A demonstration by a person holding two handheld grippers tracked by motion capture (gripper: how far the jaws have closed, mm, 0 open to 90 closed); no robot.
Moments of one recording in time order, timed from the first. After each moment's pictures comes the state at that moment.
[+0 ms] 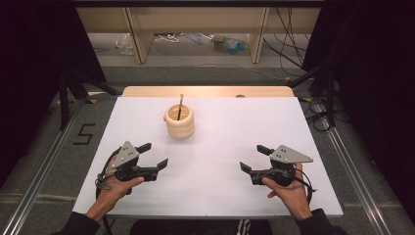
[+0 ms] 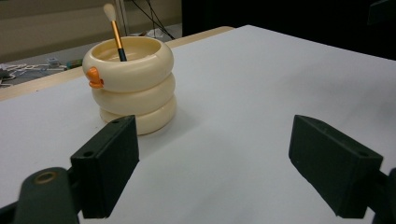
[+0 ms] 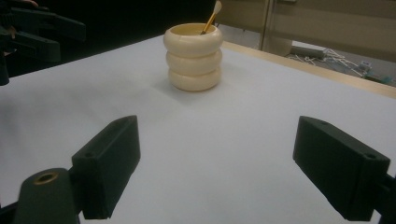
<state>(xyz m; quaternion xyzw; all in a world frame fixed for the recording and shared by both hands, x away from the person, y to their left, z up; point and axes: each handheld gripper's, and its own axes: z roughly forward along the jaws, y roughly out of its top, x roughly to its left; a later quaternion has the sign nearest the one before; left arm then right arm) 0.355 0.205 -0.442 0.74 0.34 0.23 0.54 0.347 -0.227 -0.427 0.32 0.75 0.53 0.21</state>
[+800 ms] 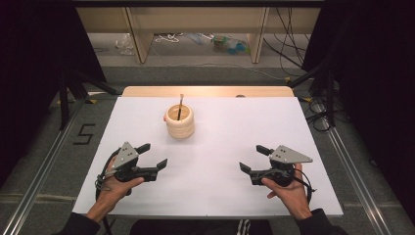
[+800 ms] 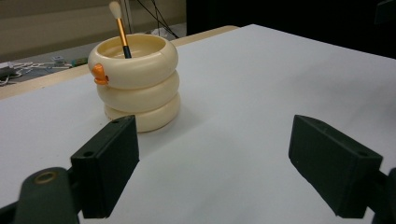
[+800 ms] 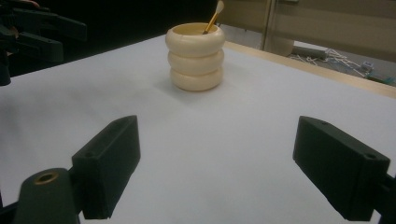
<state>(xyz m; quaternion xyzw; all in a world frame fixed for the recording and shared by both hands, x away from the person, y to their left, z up) 0.354 0.205 -0.444 0.73 0.35 0.23 0.53 0.347 -0.226 -0.427 0.32 0.76 0.53 0.20</state>
